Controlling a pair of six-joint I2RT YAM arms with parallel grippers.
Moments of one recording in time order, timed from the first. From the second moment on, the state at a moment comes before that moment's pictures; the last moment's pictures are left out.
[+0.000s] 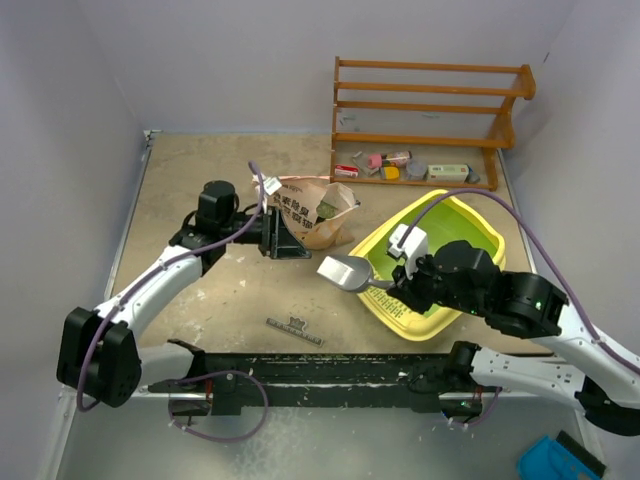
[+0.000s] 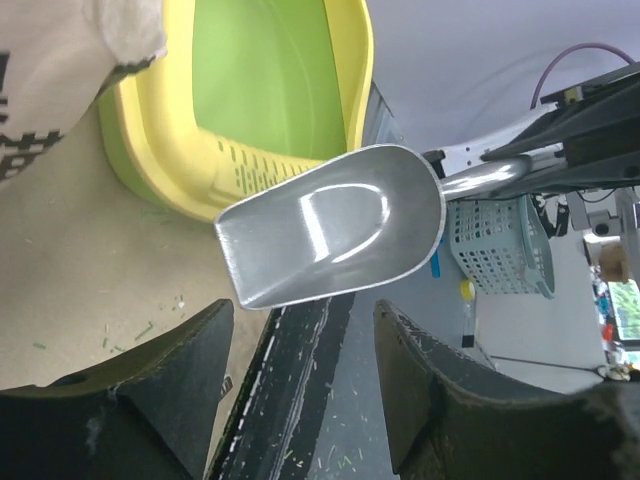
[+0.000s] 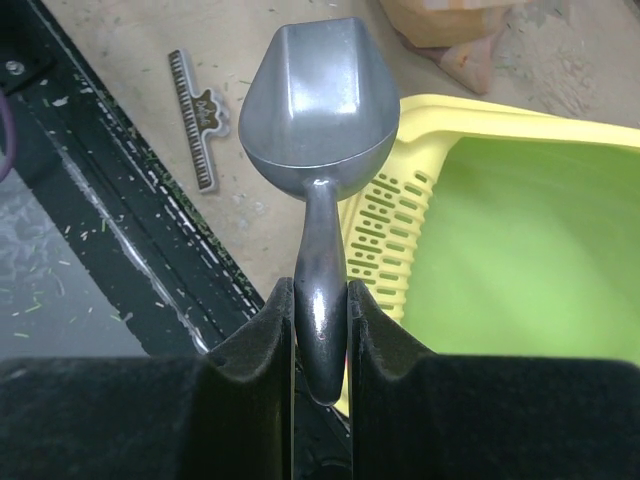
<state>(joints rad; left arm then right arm) -0.37 1.22 0.85 -0.06 1.03 -0.54 1.04 0.78 1.15 -1.00 0.15 0.05</state>
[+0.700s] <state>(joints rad) -0.44 1.35 0.77 0.22 1.07 -0.71 1.04 0.79 1.19 -0.97 0.08 -0.03</state>
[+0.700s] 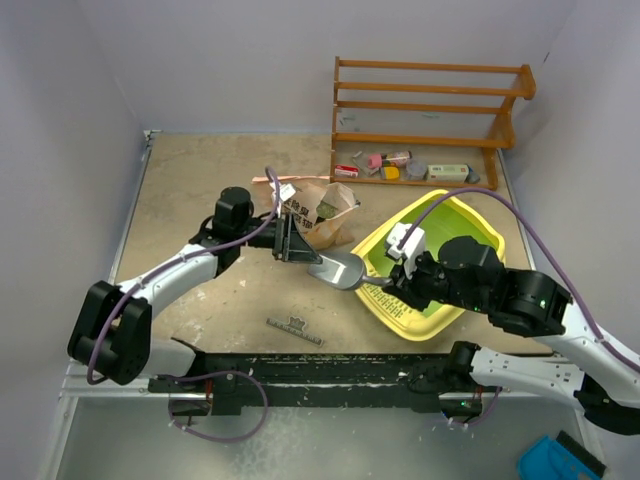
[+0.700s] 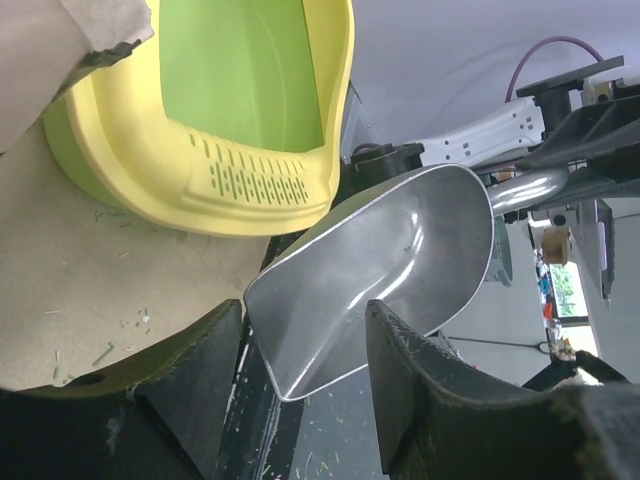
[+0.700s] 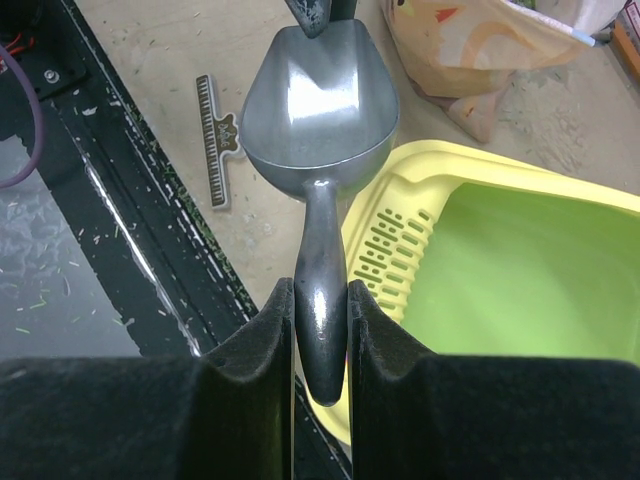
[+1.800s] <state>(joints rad) -0.49 1.22 0.33 0.96 0.78 -1.20 1.05 0.66 1.13 -0.95 0.17 0.18</state>
